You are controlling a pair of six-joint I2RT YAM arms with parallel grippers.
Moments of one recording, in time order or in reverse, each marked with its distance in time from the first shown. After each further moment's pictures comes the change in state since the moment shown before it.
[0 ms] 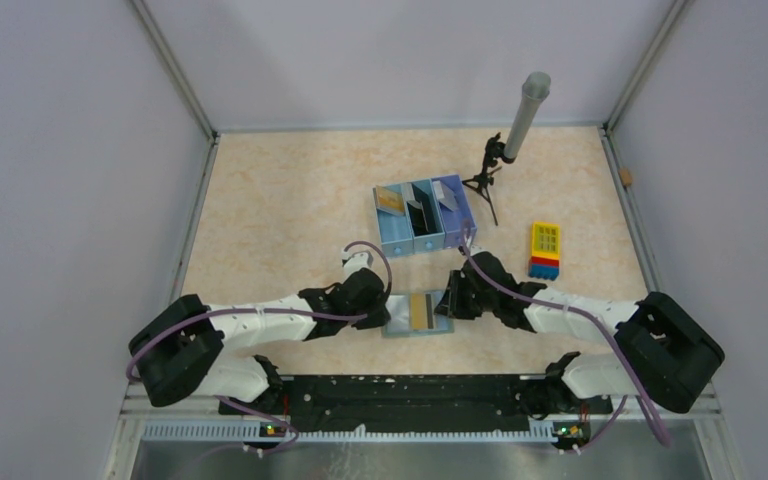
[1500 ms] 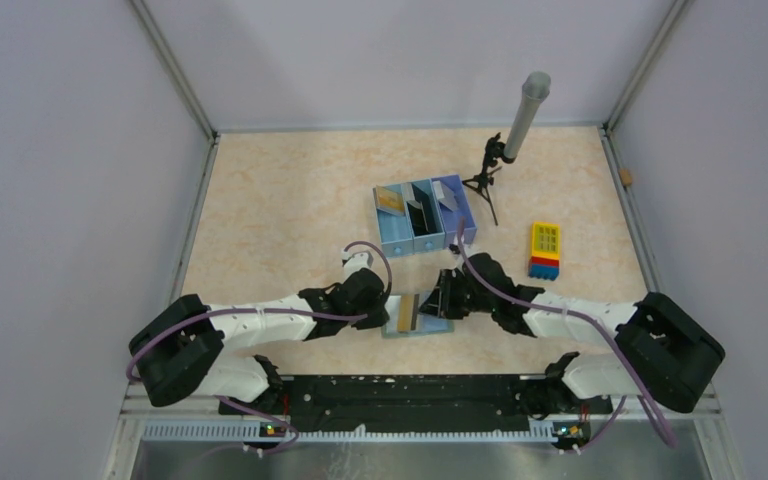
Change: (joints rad) left arm 0.000 0.000 0.000 0.000 0.000 0.000; right arm 0.036 -0.014 -0.022 0.180 -0.111 0.062
